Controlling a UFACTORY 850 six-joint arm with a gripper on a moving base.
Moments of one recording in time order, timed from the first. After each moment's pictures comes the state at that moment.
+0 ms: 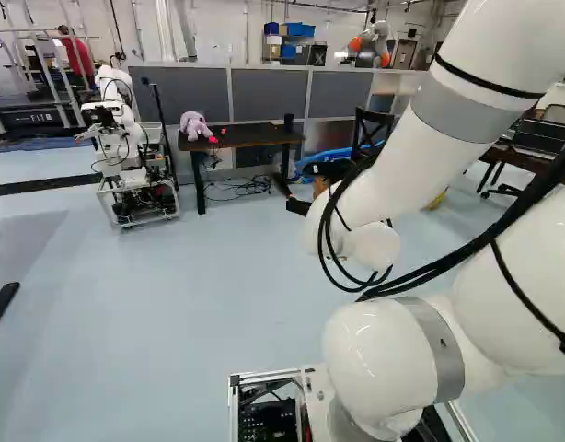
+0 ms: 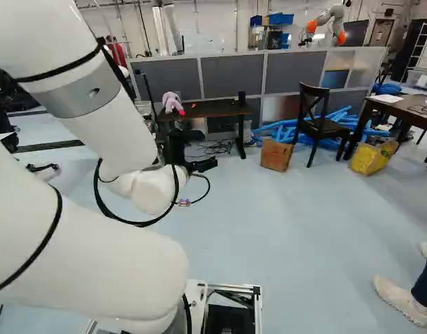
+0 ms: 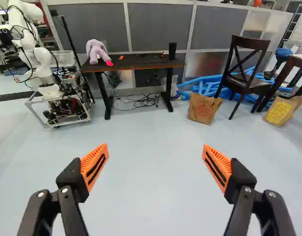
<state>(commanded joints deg) 0.0 16.0 -5.0 0.0 50.0 0.0</state>
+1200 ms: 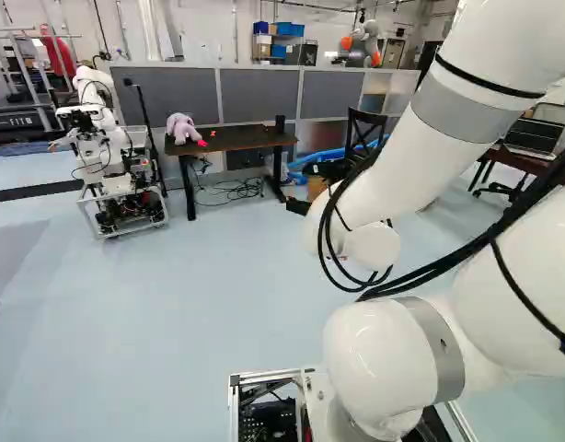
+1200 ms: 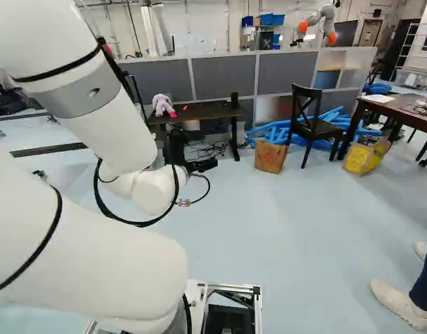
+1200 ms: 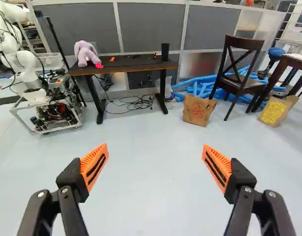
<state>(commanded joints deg) 0.0 16.0 -5.0 0.0 50.0 0.0</state>
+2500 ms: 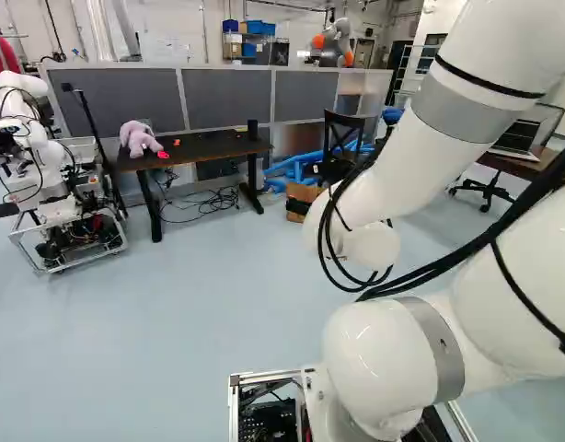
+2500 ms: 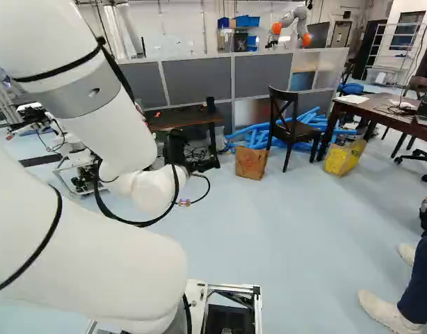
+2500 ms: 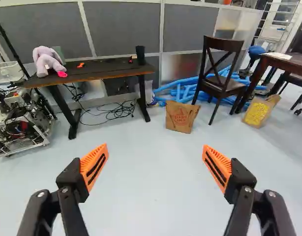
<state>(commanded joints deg) 0.0 16.0 -5.0 0.0 50.0 0.0</state>
